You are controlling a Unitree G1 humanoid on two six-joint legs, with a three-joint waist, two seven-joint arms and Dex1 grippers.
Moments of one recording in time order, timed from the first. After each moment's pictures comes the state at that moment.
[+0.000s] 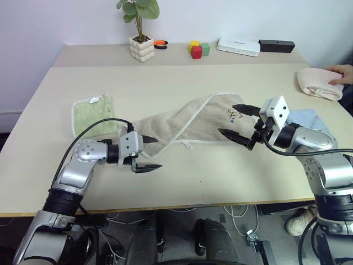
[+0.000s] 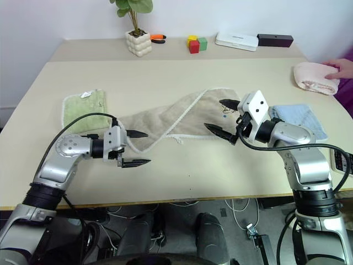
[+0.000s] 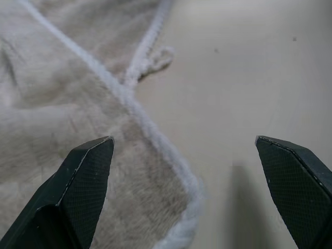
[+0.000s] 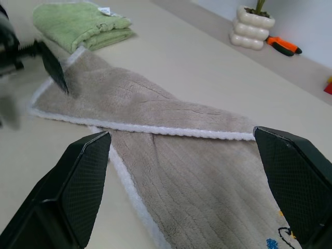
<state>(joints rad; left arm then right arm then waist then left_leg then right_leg) -0.39 0.60 -0.16 0.19 -0.11 -0.08 -1.14 -0.36 -0.68 -0.09 -0.17 0.41 0.36 0.89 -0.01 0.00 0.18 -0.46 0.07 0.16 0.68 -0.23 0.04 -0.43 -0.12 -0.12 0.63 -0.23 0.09</state>
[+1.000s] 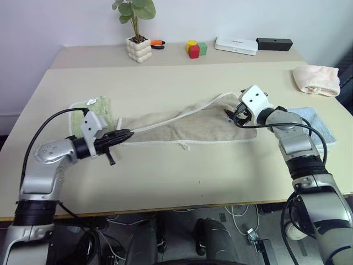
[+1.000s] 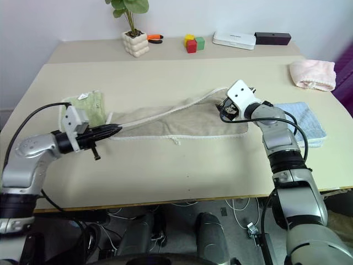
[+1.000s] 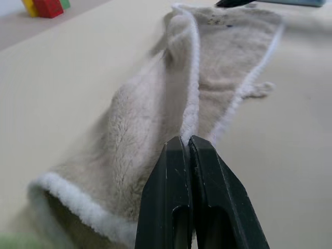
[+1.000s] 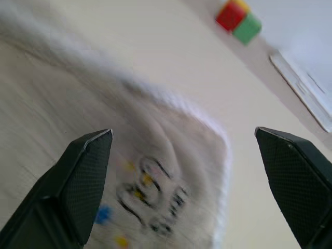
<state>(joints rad) -0.21 0.71 0.15 -0.05 -0.41 0.26 -1.05 -0.79 -0.60 0.15 0.69 -0.15 -0.06 0.53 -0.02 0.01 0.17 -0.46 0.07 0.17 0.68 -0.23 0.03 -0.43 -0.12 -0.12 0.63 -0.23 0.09</state>
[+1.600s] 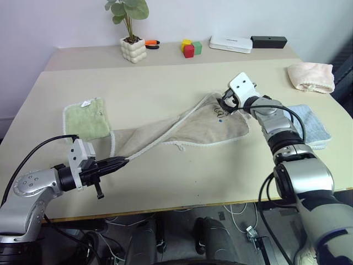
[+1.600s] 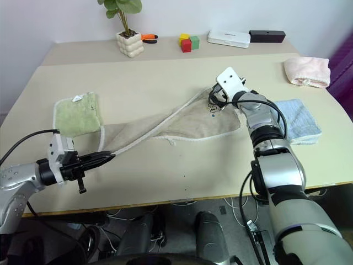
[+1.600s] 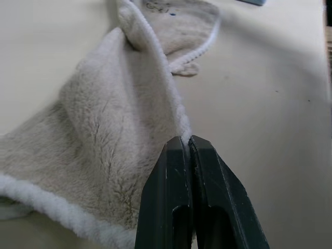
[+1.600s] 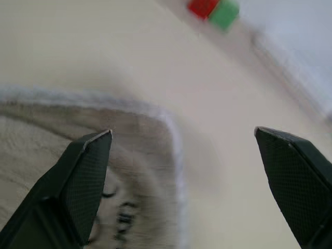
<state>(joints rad) 0.08 0.75 0.26 -0.30 -0.54 0.32 -1.04 -1.10 -0.43 0.00 1.18 -0.05 0.00 0.50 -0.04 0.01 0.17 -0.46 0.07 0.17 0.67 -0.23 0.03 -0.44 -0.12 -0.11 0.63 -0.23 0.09</state>
